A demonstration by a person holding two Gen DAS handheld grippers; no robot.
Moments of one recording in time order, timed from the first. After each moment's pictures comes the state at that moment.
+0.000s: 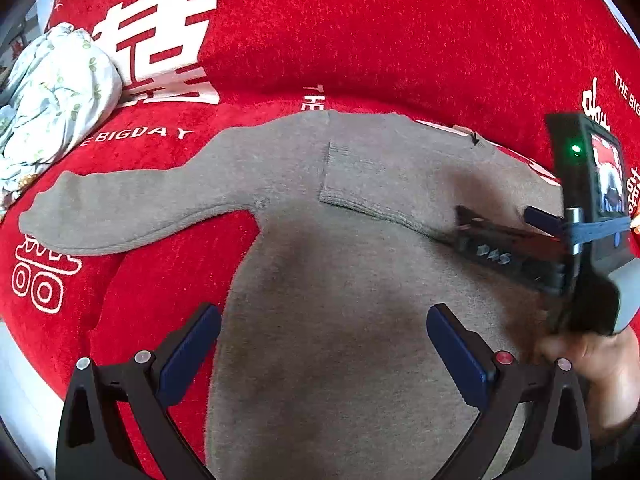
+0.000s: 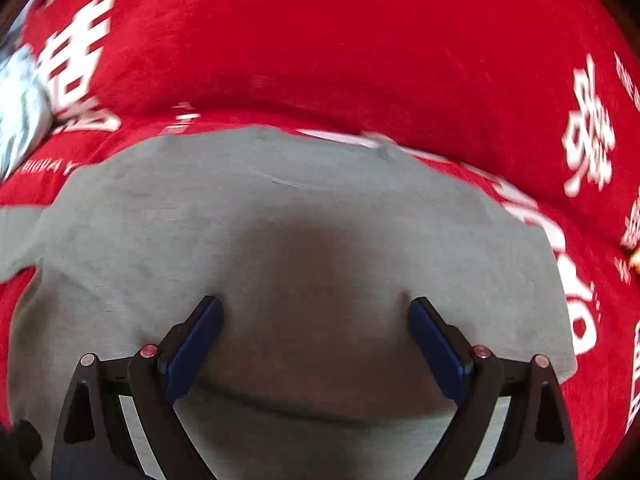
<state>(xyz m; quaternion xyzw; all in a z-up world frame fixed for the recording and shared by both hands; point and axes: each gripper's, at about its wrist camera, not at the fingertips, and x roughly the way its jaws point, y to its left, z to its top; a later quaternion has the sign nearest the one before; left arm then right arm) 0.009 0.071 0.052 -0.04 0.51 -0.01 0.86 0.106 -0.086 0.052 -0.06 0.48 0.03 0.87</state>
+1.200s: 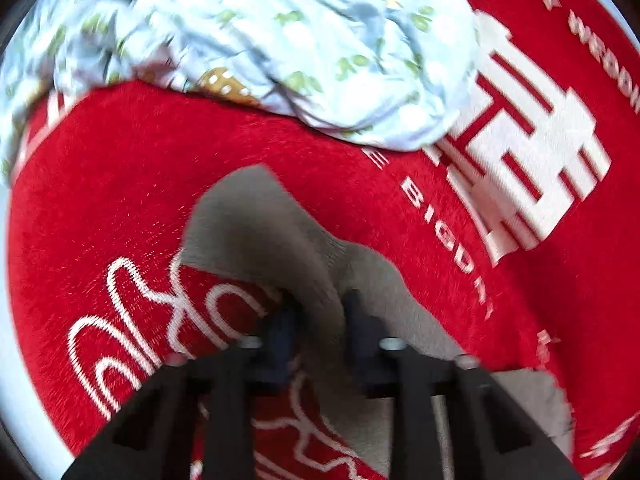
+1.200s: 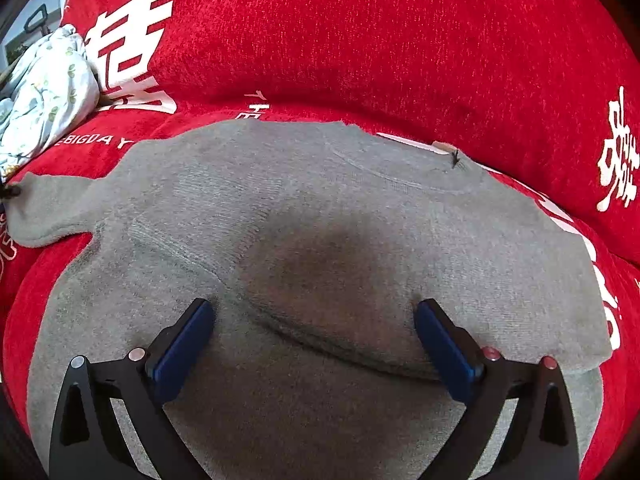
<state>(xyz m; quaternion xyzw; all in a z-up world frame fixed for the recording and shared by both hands) 0.057 0.450 0.006 -0.36 0.39 0.22 0.82 0.083 -0.045 0.045 -0.06 0.47 0.08 0.88</state>
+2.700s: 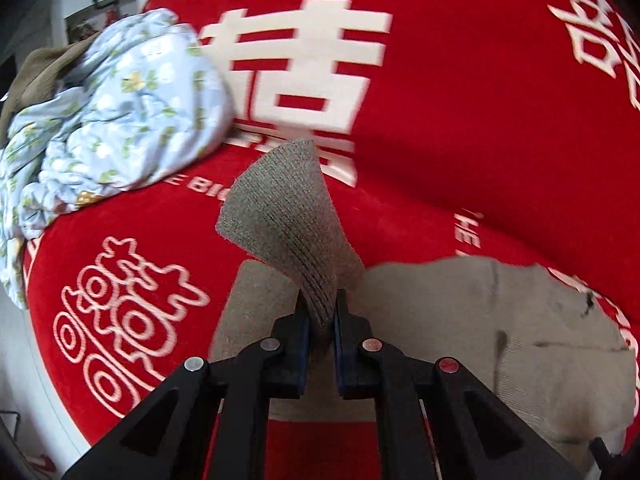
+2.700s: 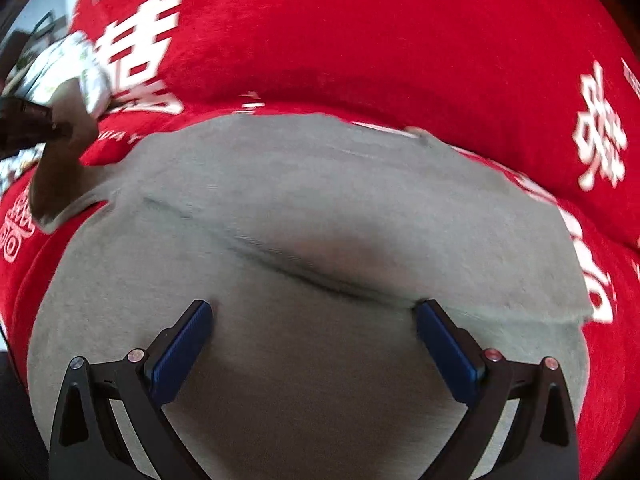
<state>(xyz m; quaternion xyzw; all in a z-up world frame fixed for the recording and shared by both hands) 0.110 0.199 0.083 -0.09 0.43 0.15 0.88 0.040 -0.088 0.052 -0.04 0.47 0.08 0.88</state>
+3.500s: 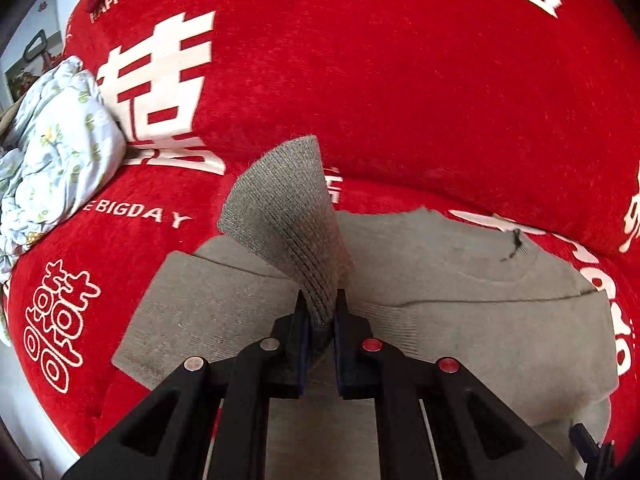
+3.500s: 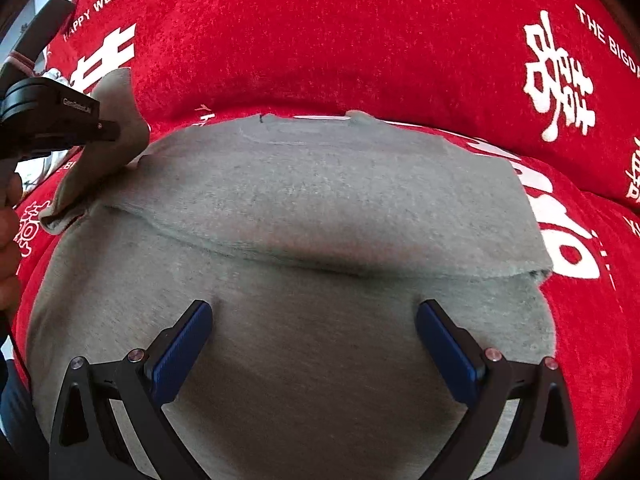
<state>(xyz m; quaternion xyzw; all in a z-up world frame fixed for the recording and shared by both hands) 0.126 0.046 0.083 -0.02 0.46 0.07 0.88 0.024 -0.151 0.054 0.01 0.46 0.06 0.88</state>
